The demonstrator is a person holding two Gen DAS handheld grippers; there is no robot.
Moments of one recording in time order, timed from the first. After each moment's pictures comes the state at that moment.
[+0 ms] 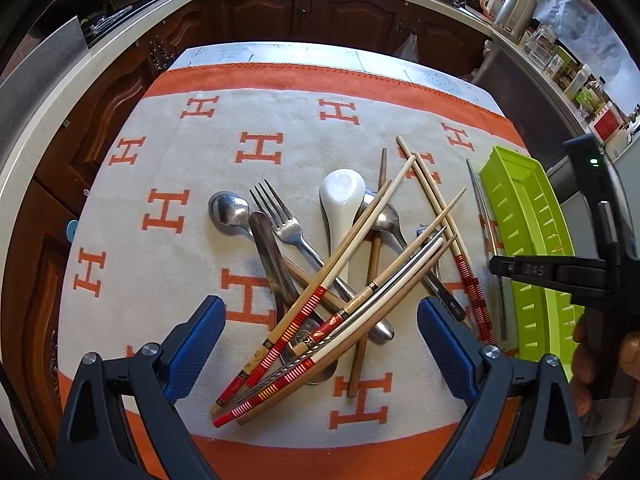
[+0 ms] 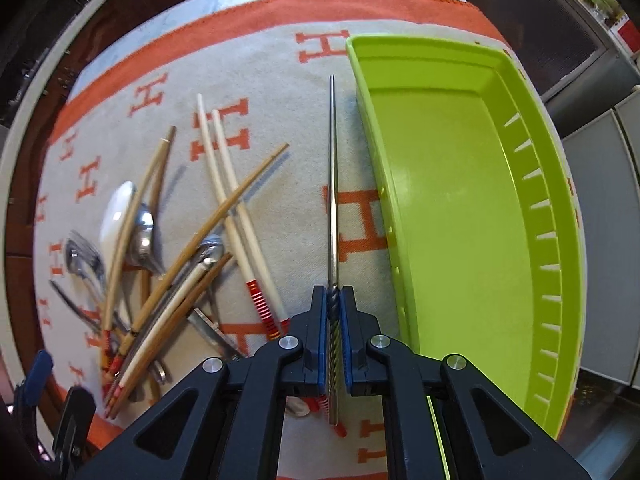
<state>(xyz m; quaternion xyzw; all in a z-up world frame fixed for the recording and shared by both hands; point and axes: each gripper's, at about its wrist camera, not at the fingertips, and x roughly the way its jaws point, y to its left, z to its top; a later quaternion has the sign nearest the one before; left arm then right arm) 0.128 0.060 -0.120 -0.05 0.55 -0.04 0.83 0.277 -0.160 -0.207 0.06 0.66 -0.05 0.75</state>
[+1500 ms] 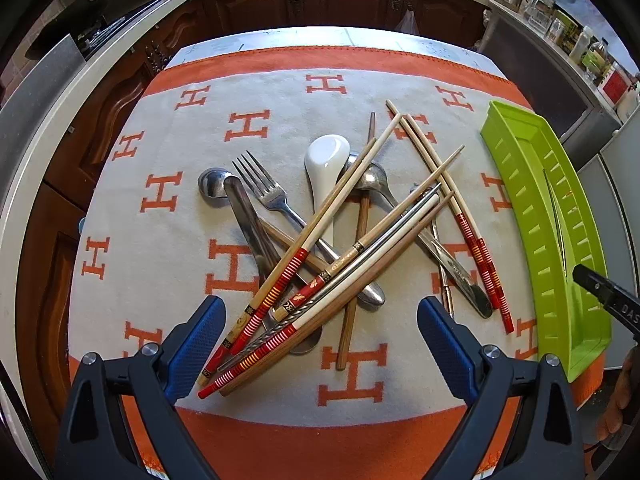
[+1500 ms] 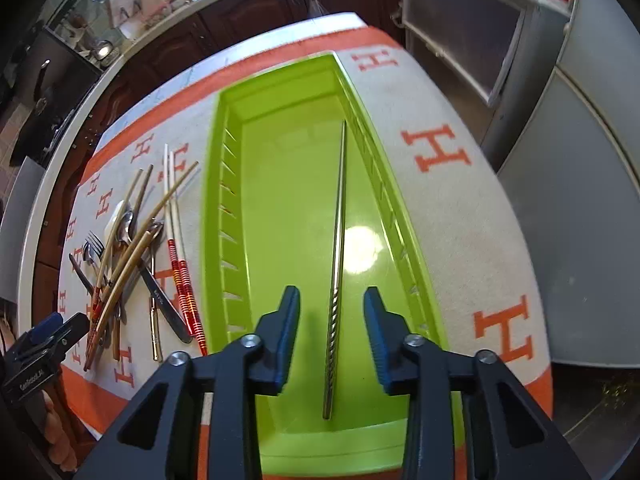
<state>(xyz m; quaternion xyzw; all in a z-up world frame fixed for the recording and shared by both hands) 0.111 0.027 -0.131 0.01 0.57 -0.02 0.82 0.111 -0.289 -0.167 0.12 0.55 -0.04 0.82</state>
